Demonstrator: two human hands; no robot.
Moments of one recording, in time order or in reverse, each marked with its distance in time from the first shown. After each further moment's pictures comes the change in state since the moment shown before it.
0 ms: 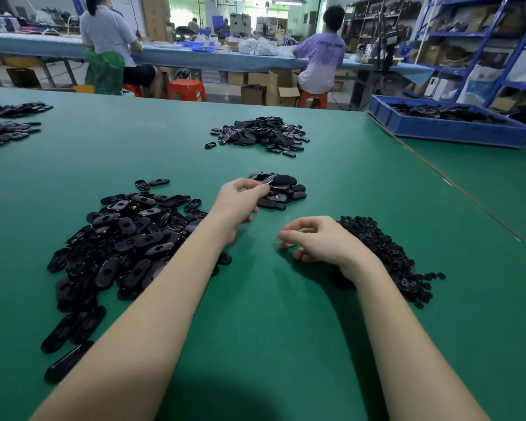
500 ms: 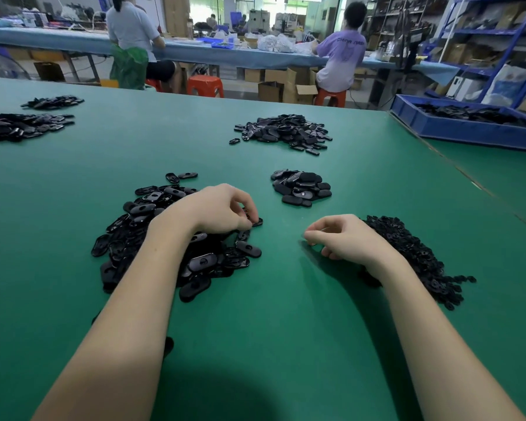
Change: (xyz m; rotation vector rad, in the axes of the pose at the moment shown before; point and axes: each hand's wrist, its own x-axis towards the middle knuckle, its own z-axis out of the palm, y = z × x) left_hand -0.043 0.020 -0.099 0.851 -0.331 0.115; right_hand -0.001 -0.003 0.007 -0.191 0.051 -0.030
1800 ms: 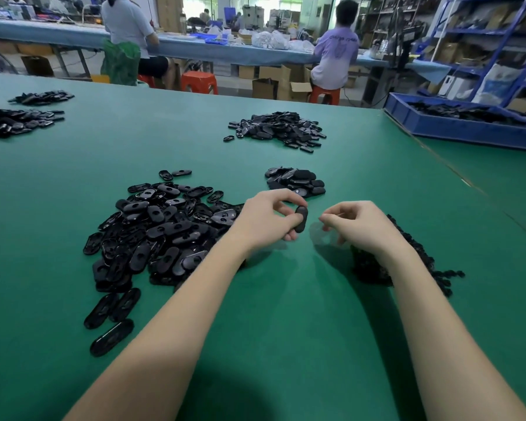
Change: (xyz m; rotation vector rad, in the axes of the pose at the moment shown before) left_hand 0.015 0.046 0.074 -0.605 0.191 0.144; right_hand -0.001 0.004 -0.022 -0.072 0.203 -0.027
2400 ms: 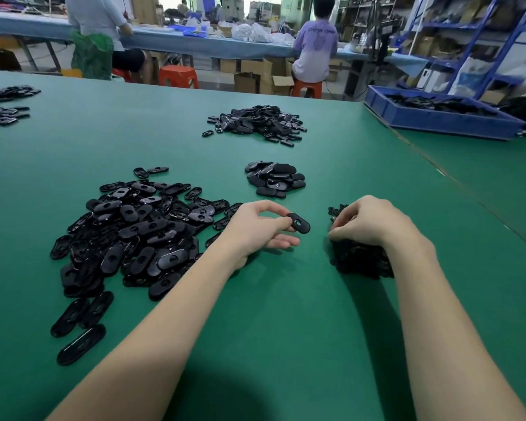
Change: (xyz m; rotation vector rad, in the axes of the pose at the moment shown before) left_hand -0.004 -0.001 0.028 -0.442 -0.052 -0.261; right_hand -0.010 0.002 -0.040 -0.539 -0.024 0.231
